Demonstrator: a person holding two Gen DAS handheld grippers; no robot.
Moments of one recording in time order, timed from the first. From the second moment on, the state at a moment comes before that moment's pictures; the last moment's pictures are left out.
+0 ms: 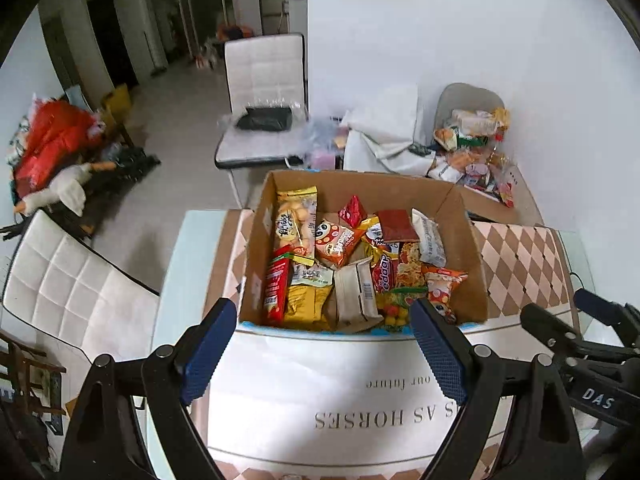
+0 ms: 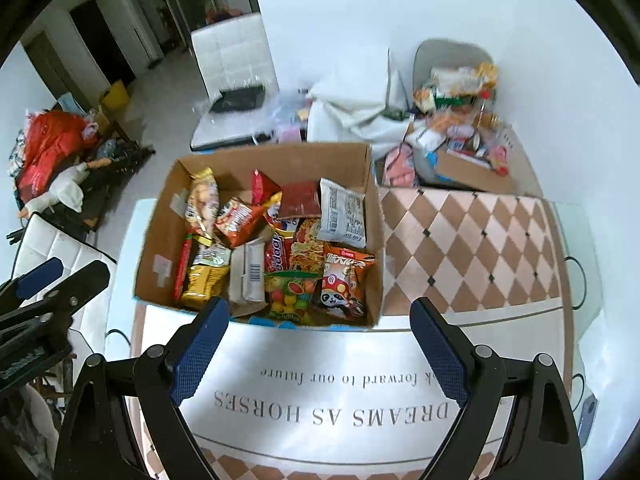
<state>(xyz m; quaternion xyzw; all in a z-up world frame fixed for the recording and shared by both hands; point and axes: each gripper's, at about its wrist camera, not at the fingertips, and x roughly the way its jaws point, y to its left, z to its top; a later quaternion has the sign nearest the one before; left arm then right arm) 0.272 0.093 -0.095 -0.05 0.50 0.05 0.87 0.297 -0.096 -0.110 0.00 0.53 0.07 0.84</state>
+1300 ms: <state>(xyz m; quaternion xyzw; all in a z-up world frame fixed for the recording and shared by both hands) 0.135 0.056 -0.007 -0.05 0.41 0.05 0.91 0.107 -0.139 0.037 -0.01 0.42 0.08 0.90</state>
